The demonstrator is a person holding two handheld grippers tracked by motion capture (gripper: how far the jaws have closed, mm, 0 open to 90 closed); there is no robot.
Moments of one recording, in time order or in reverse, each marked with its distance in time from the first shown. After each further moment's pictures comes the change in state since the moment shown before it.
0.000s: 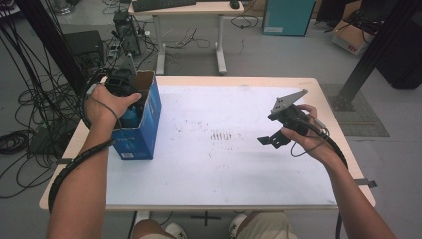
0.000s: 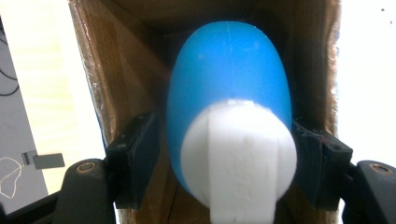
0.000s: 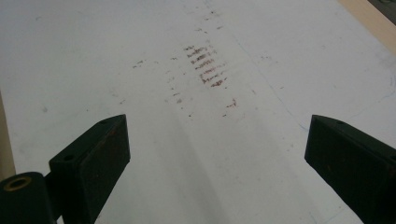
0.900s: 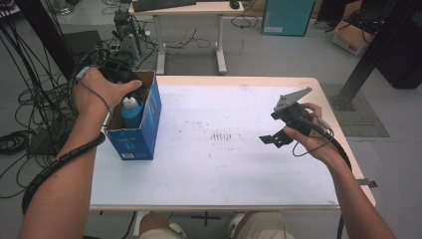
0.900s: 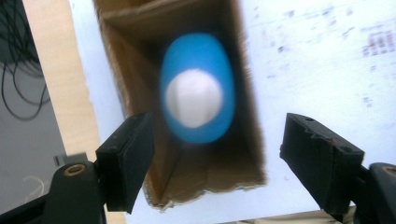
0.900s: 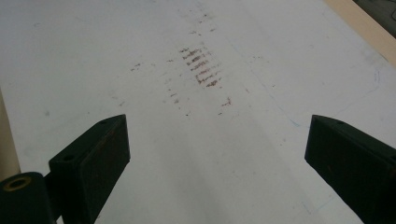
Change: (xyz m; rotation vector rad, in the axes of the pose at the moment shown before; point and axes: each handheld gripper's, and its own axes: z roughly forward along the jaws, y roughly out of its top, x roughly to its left) left arm -0.028 -0.013 -0.070 -0.088 0.008 0.112; right arm 0.003 0.003 -0.013 0.007 -0.024 0.013
